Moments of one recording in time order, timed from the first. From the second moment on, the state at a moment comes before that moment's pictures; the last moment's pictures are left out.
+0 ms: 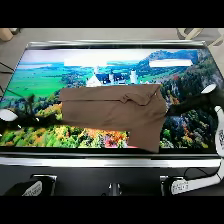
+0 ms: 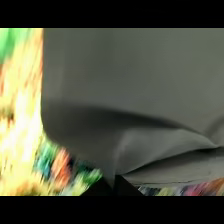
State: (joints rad) left arm 0.17 -1.02 0.82 0.98 -1.07 -1.42; right arm -0.33 -1.62 1.37 -1.03 1.44 0.89
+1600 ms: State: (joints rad) left arm 0.16 -1.37 1.46 1.26 -1.20 -1.49; right arm -0.12 -1.62 1.84 -1.24 1.44 1.03
